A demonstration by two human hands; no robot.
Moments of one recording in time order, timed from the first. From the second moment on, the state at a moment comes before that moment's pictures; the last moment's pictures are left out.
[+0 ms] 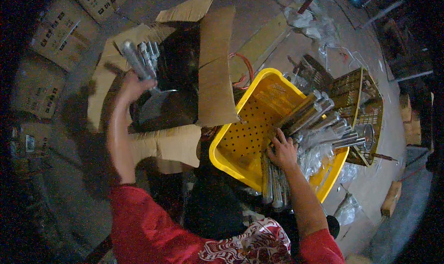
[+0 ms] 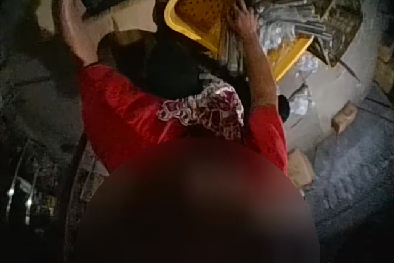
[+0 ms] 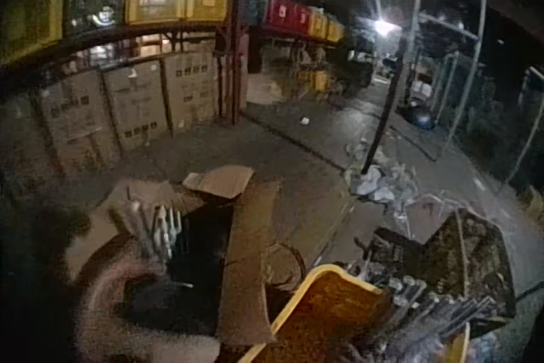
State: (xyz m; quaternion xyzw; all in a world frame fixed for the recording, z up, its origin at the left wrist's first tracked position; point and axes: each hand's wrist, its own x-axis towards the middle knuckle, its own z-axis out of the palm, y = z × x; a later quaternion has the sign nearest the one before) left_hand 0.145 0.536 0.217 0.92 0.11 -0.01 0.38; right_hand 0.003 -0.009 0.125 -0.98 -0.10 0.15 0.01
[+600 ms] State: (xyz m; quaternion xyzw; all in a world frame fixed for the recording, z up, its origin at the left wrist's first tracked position) left_hand -0.012 0.349 0.430 0.76 -0.18 0.36 0.50; right_hand 0.002 -0.019 0.115 -0.98 -0.09 0.18 0.06
